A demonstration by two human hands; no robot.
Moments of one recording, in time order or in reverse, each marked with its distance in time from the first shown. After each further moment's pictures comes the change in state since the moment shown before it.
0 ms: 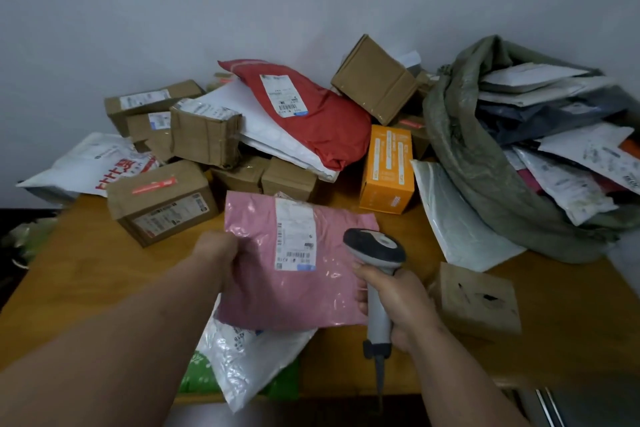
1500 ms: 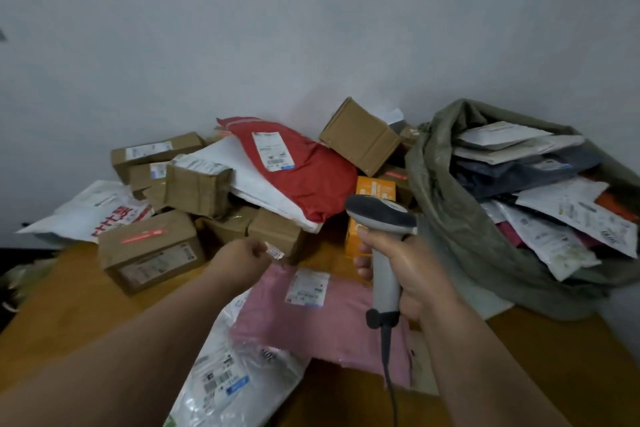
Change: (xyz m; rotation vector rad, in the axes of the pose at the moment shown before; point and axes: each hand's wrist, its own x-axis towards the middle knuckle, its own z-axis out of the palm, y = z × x) left_hand -0.050 0.055 0.047 0.857 -0.026 0.611; right_hand 0.010 -0.119 -0.034 0.147 -0.136 -0.250
